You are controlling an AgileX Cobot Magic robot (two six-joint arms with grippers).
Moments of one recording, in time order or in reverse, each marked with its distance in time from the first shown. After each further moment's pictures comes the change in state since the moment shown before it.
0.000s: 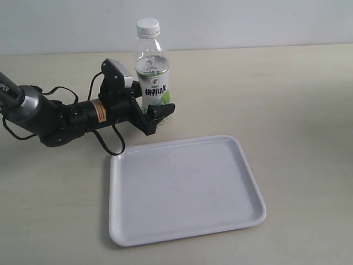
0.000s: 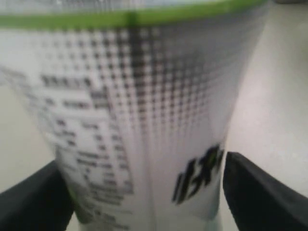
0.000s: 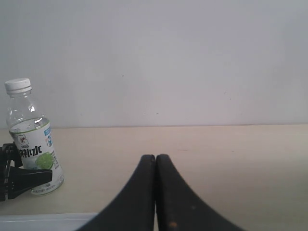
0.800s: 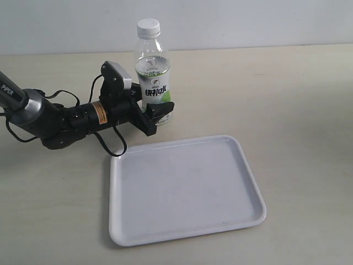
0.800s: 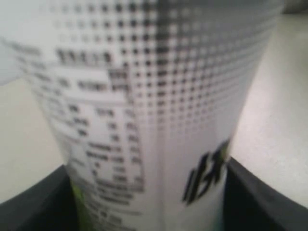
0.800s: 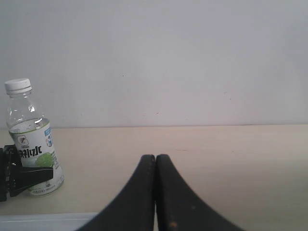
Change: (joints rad) left arm 0.000 0.027 -0.012 -0.008 -0.048 -0.003; right arm 0.000 0.000 0.000 0.000 0.000 0.000
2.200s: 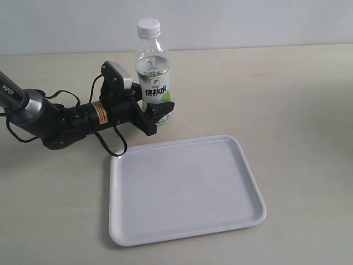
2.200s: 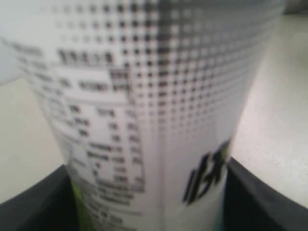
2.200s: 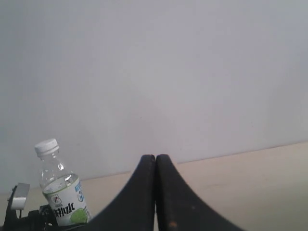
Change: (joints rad) left arm 0.000 0.000 0.000 -0.008 0.000 0.000; right arm 0.000 0.000 0.000 0.097 -0.152 0.090
